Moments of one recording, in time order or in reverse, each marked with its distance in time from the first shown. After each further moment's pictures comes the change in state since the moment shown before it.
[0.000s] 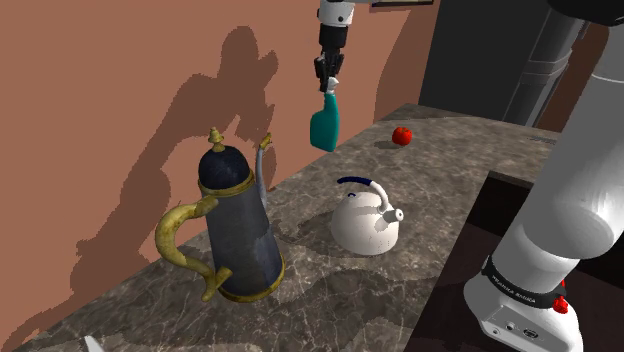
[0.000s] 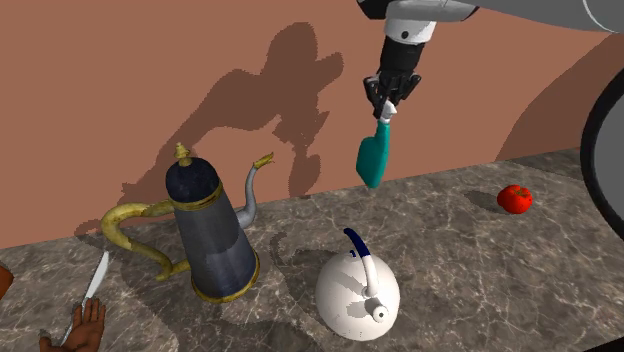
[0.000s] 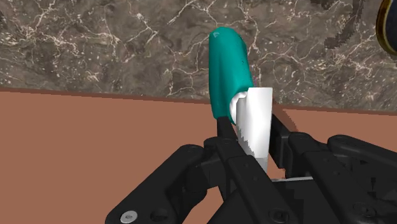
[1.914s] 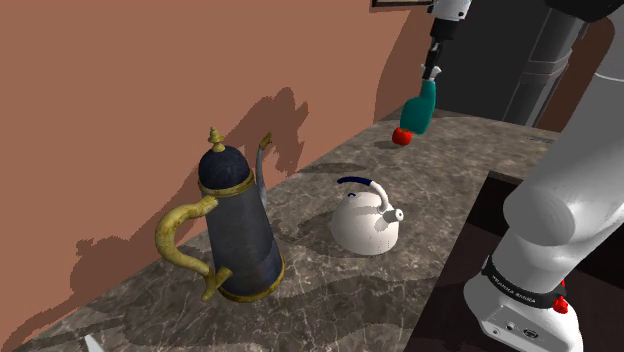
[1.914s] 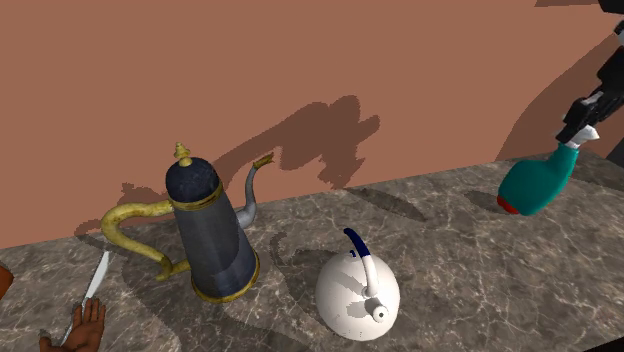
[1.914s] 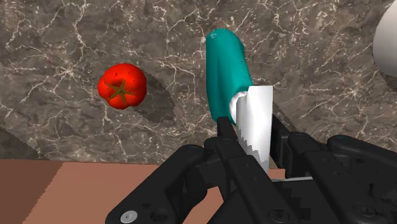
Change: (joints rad) arm -0.326 -0.012 -0.352 -0.006 0.075 -0.077 -0.688
